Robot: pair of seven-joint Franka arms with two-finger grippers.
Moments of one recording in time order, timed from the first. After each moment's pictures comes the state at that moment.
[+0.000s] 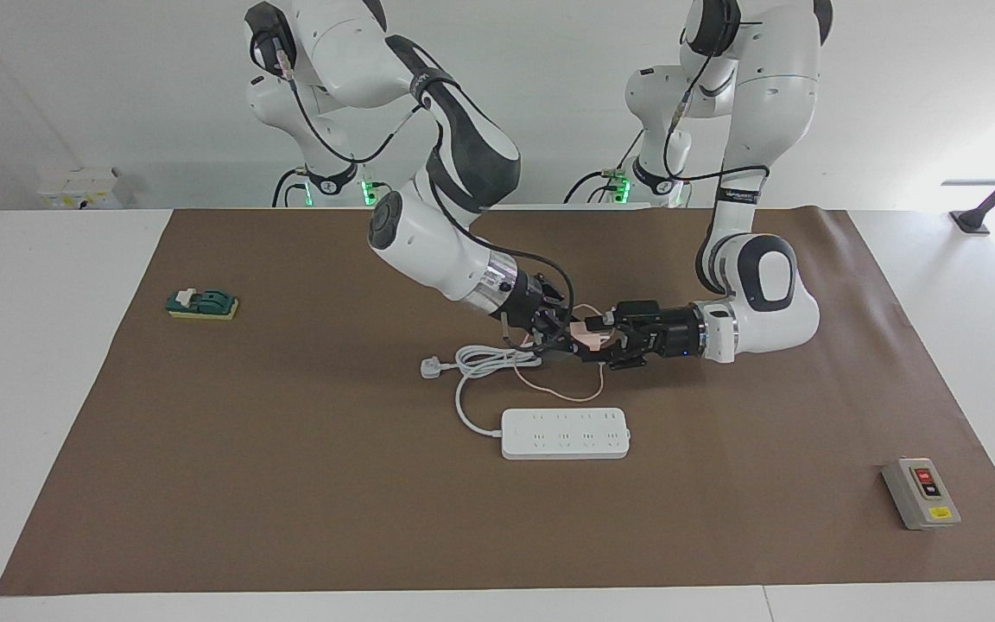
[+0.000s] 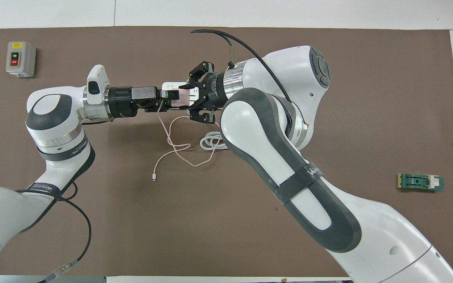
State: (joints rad) left arm -0.07 0.42 -0.09 -1.86 -1.59 1.74 0.75; right arm 0.49 0.51 0.02 -1.44 0.89 2.26 1.56
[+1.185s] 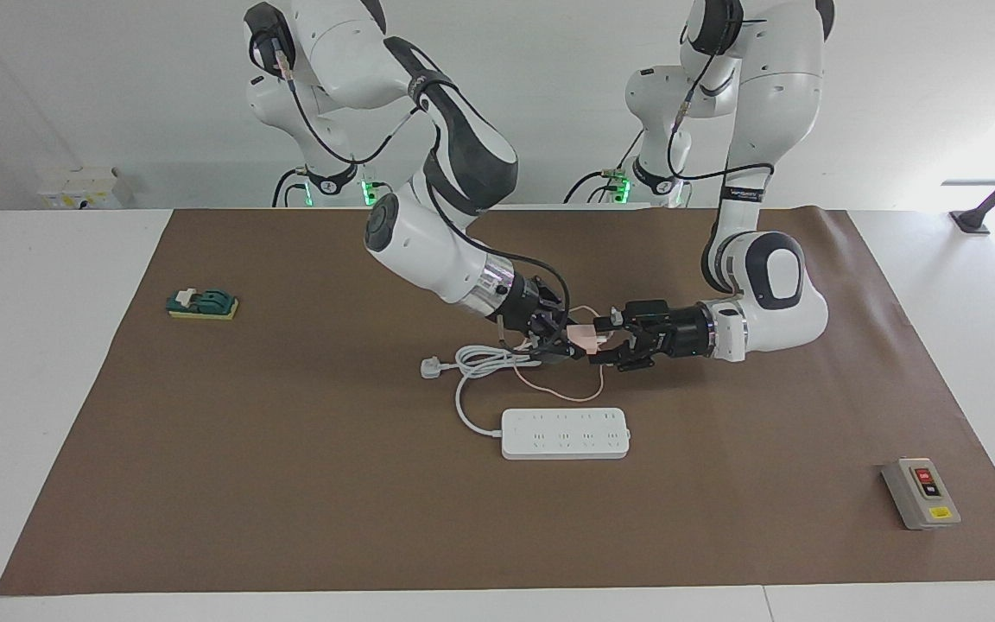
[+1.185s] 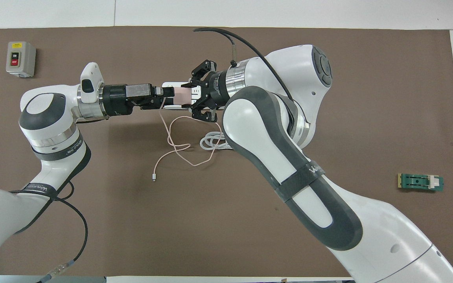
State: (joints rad) left arm -0.06 0.41 -0.09 -1.86 -1.59 1.74 0.75; right arm 0.49 0.51 0.02 -1.44 0.89 2.26 1.56
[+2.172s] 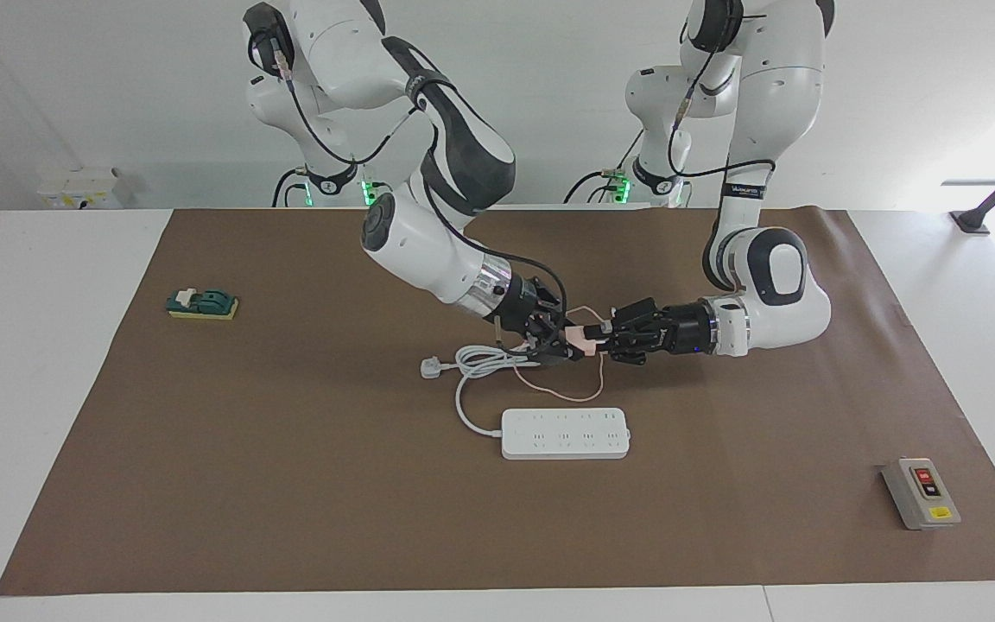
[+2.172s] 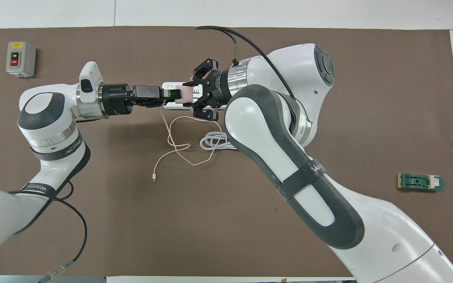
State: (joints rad) left arm -0.06 0.40 -0.09 -1.85 -1.59 1.74 0.77; right arm 0.48 0.51 0.02 -1.43 0.89 2.26 1.57
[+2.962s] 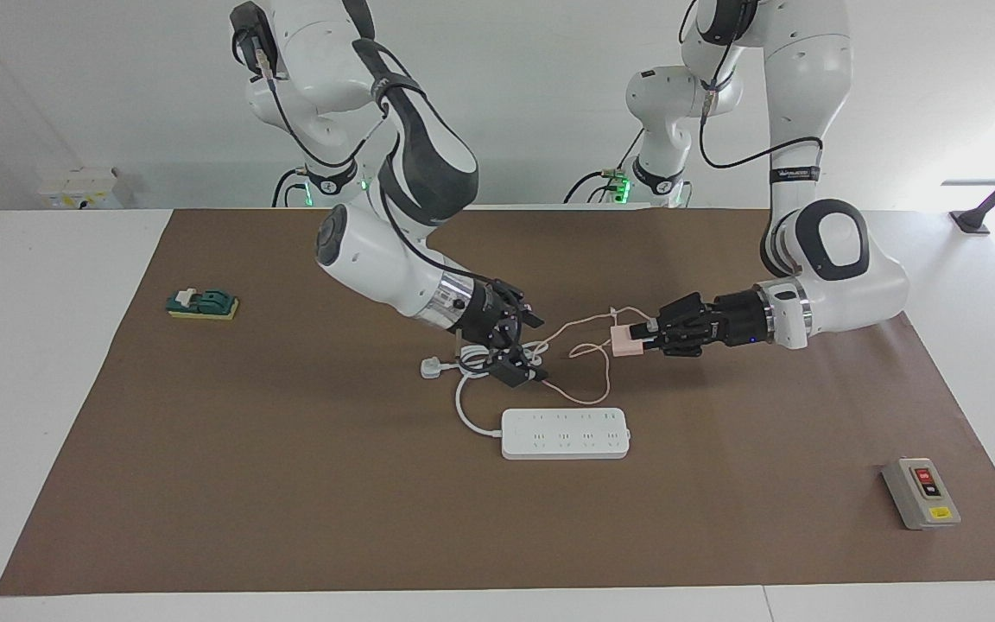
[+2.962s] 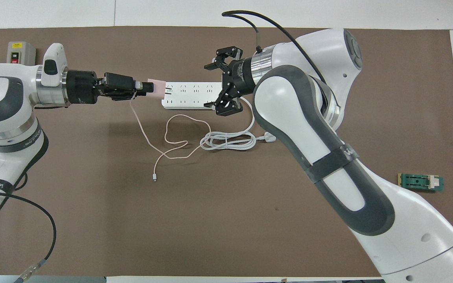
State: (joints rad) left arm 0.03 0.34 -0.07 -1.73 -1.27 1.73 0.44; right arm 0.38 0.49 0.01 -1.41 0.88 2.13 1.57
